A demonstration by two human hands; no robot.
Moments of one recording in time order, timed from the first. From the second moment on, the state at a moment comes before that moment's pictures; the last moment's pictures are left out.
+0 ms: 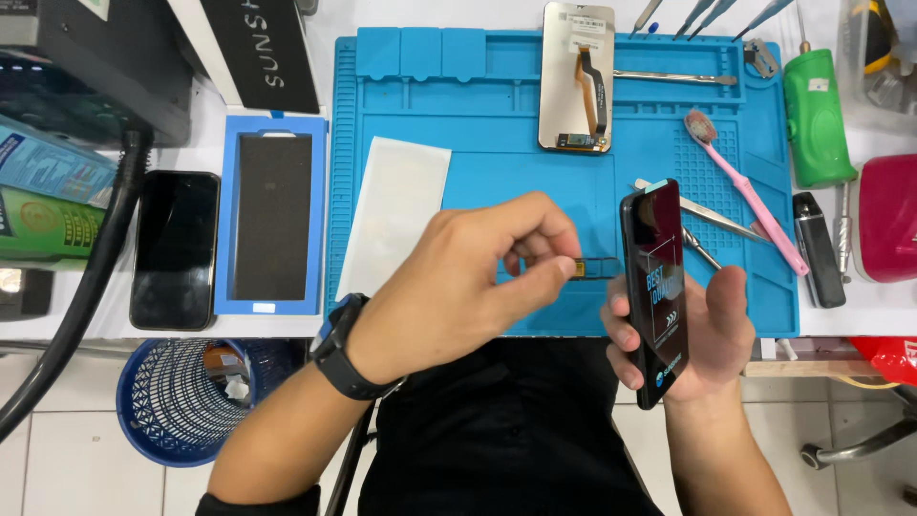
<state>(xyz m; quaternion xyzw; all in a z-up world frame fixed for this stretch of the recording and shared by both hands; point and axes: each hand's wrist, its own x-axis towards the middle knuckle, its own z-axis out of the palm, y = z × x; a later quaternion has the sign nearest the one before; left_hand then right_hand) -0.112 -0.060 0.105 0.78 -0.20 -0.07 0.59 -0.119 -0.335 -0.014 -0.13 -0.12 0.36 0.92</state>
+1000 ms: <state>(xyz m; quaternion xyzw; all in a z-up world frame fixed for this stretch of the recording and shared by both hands) -0.125 -0.066 0.099 0.82 -0.18 0.00 0.54 -0.136 -0.307 0.034 -0.50 -0.15 0.23 0.82</state>
